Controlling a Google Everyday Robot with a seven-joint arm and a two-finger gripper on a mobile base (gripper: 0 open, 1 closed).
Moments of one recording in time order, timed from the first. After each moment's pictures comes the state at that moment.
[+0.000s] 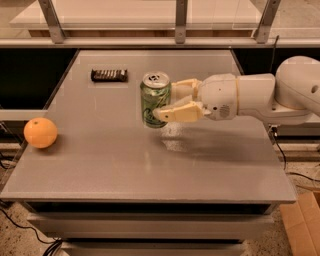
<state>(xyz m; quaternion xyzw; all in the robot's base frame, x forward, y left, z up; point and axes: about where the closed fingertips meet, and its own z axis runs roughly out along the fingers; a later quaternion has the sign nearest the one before) 0.509 -0.013 0.921 -0.52 0.58 0.39 0.50</state>
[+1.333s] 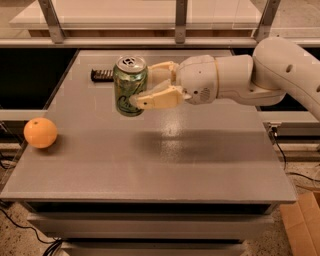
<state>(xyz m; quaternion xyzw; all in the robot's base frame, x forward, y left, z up) 0.505 0.035 0.965 -0.56 0.50 0.43 0.51</state>
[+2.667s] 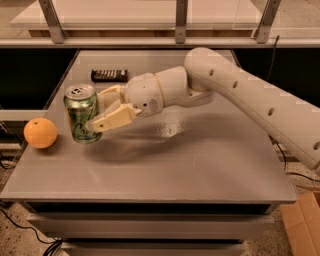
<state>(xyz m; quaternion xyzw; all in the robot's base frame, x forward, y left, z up) 0.487 0.138 0.911 -0.60 0.45 0.53 0.39</state>
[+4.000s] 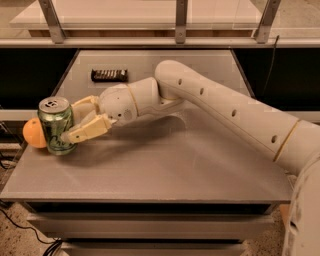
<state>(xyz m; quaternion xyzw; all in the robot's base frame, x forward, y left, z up) 0.475 0.199 0.890 -0.62 0.40 0.57 0.37</state>
